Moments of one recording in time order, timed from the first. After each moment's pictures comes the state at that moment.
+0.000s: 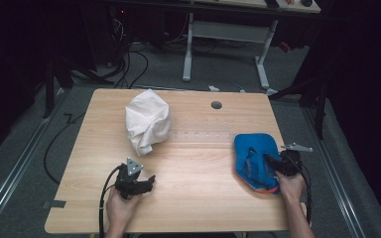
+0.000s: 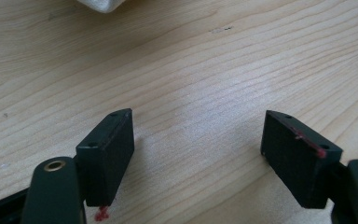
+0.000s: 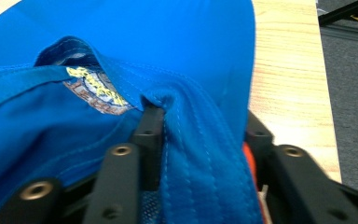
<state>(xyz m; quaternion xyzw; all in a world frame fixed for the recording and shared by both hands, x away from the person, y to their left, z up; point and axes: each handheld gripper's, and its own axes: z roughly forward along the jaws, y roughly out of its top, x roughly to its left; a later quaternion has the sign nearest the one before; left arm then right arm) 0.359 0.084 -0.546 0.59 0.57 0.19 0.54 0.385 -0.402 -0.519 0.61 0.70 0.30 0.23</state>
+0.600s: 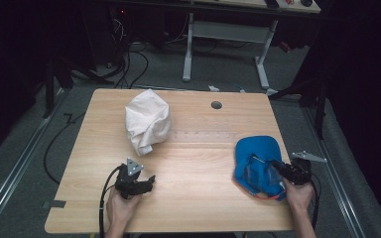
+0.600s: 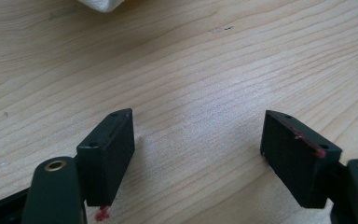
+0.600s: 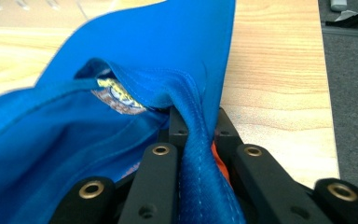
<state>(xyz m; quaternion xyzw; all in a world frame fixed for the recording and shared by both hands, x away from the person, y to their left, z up) 0.359 0.083 -0.547 0.59 0.57 0.19 0.54 0.349 -0.418 -0.512 0.60 0.68 0.36 0.21</state>
